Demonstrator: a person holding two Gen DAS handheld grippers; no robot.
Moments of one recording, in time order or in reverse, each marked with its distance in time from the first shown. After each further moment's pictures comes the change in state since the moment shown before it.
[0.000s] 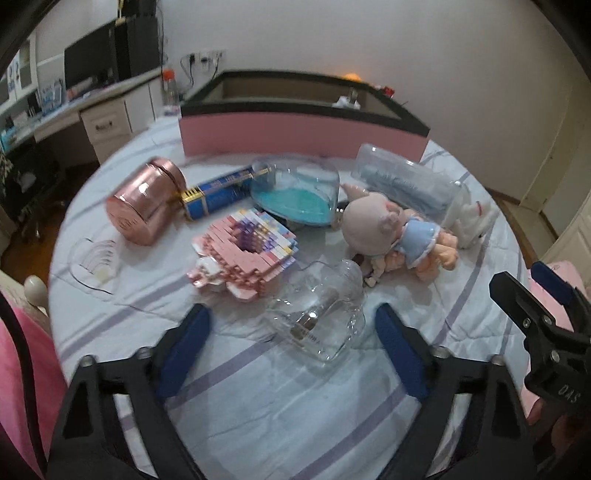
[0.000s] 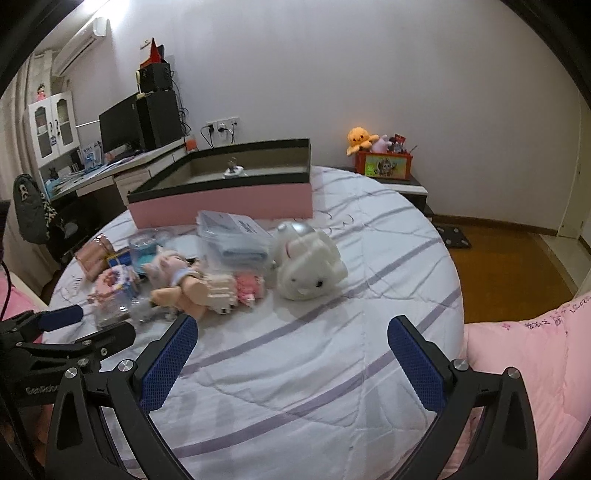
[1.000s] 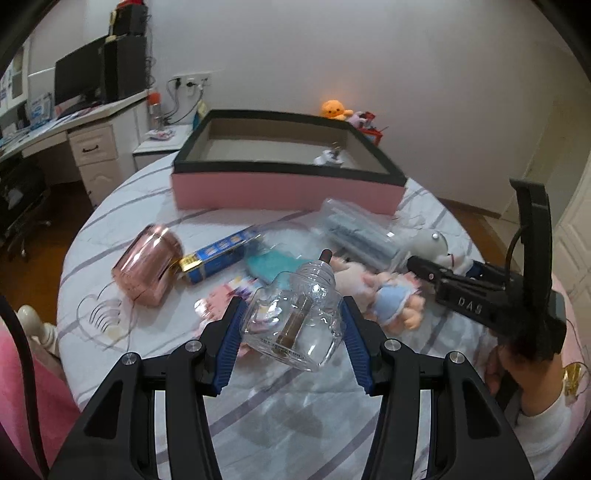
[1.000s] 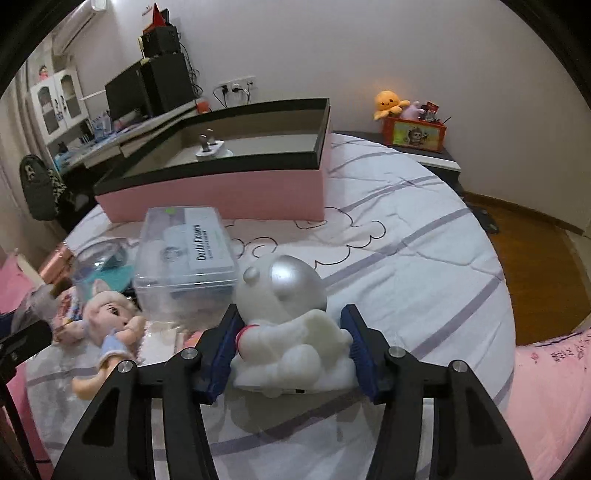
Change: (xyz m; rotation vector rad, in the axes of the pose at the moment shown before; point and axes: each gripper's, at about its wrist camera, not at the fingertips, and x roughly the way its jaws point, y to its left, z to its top) left arm -0.035 0.005 0.033 0.033 -0.100 -0.092; right arm 0.086 -0.015 0.050 -0.041 0.159 0.102
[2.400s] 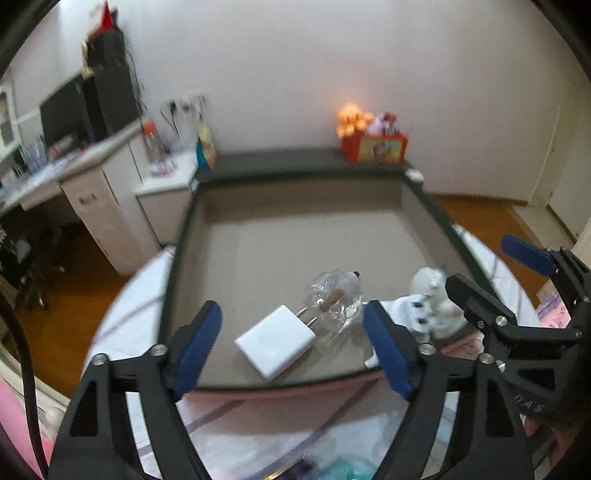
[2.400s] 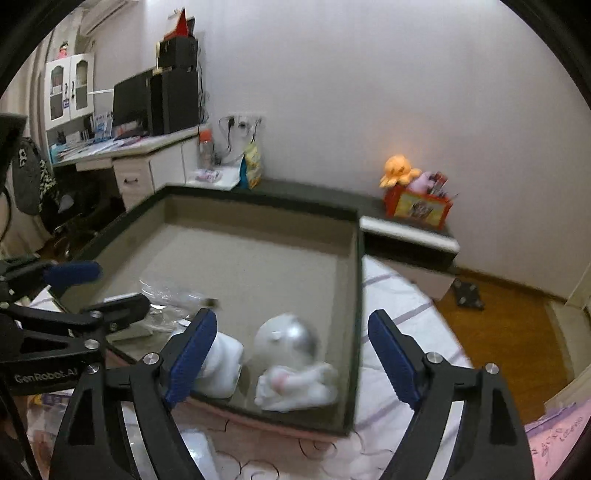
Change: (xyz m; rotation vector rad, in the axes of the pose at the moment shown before) left arm 0.099 0.015 0.154 0.097 -0.026 0.118; right arm 0.039 0.035 0.128 -0.163 -0.167 -0.107
